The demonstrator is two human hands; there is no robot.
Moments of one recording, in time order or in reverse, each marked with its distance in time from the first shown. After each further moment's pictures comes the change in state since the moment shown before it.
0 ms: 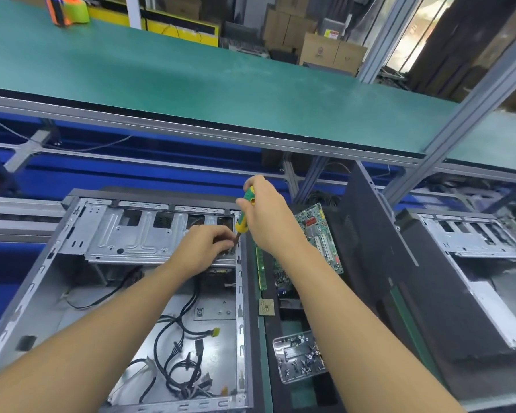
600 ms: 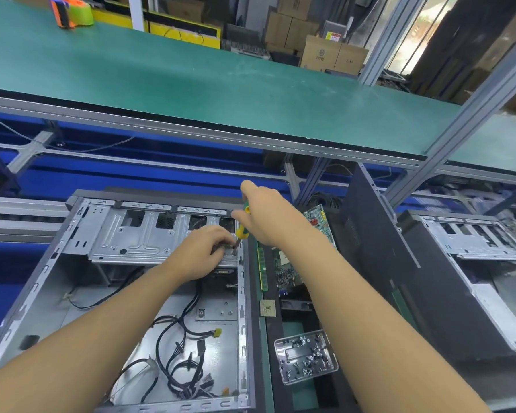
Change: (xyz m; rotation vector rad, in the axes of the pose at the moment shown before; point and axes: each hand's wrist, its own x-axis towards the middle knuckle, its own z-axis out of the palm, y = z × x) left_hand -0.005 -0.015 -0.004 0.173 -0.058 0.164; right_hand 0.009 -0.015 -0.014 -0.349 -0.248 -0.046
